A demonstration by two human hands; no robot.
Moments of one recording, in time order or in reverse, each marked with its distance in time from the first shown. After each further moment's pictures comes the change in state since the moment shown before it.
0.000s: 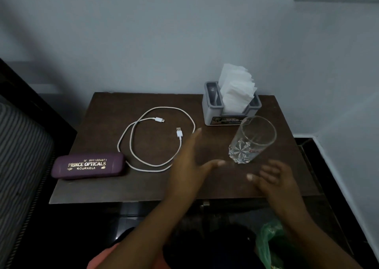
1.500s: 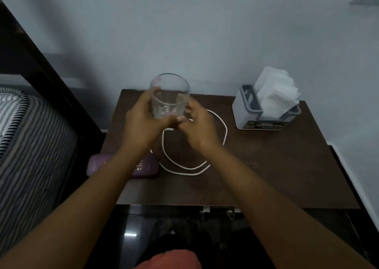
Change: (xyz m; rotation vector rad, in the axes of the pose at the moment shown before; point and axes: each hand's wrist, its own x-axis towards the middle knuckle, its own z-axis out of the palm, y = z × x) left_hand 0.078 -0.025 -0.160 0.090 0.211 0.002; right_hand 0.022 -0.098 0.232 0.003 -0.429 -0.390
